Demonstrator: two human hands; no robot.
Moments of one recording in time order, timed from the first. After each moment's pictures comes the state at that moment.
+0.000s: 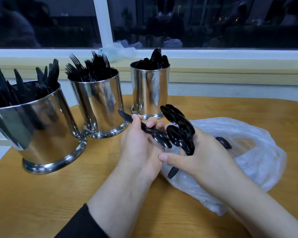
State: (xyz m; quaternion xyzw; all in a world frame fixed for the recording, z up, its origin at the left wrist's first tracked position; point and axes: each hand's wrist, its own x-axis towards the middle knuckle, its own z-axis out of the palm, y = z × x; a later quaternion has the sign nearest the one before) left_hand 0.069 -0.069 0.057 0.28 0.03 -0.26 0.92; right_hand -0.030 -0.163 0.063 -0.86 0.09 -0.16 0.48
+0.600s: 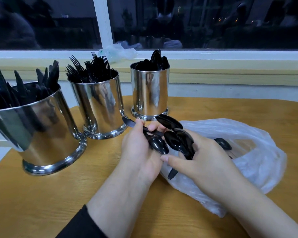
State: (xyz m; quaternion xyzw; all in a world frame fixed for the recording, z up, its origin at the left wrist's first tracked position) left_hand 0.065 -0.068 0.061 0.28 0.06 -0.31 0.91; right_hand -0.029 -0.169 0.053 -0.87 0.05 -0.17 0.46
